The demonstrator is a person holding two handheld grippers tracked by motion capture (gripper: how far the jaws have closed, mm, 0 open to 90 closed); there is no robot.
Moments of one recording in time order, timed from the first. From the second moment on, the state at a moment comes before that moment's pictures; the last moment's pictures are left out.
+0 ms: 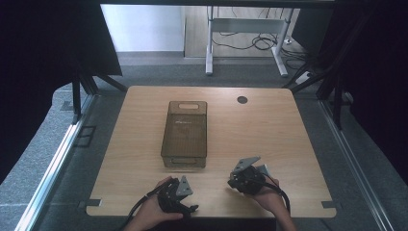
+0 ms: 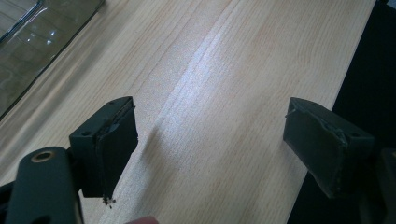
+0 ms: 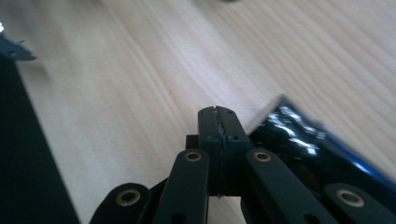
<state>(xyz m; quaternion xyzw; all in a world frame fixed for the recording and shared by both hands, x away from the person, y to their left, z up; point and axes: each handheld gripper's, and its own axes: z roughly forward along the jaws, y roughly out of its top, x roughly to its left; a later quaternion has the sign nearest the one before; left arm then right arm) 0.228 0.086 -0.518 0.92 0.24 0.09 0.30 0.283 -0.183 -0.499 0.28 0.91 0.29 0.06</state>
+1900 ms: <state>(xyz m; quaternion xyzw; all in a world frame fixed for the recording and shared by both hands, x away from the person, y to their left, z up) 0.226 0.086 -0.511 0.91 0.24 0.10 0.31 0.293 -0.229 -0.480 0.38 0.85 0.33 0.15</state>
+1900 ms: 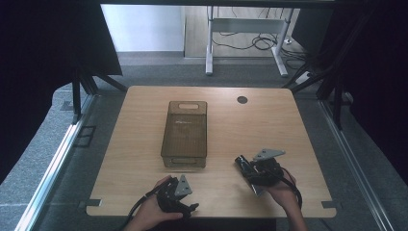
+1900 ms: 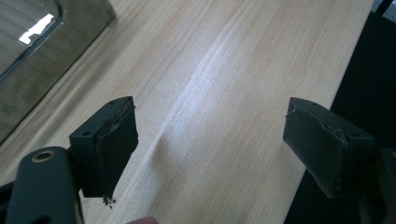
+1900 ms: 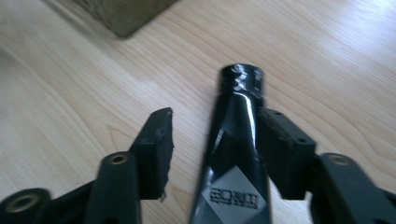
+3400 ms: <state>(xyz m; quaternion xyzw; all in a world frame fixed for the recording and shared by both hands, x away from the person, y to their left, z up) 0.225 0.082 -0.515 0.92 0.24 0.10 0.31 0.312 -0.214 -0.511 0.45 0.87 0.19 0.13</state>
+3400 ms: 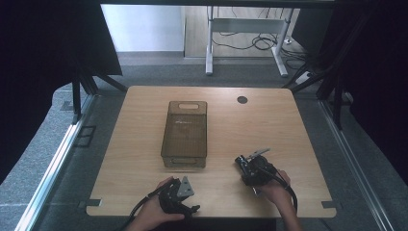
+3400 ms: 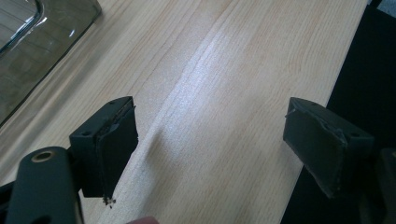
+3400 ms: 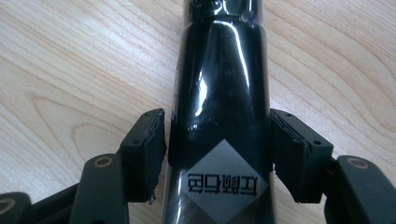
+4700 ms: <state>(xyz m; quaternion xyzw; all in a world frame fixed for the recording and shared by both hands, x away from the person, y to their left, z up) 0.225 0.082 -0.516 0.92 0.24 0.09 0.31 0.330 -0.235 -0.493 0.47 0.84 0.29 0.02</state>
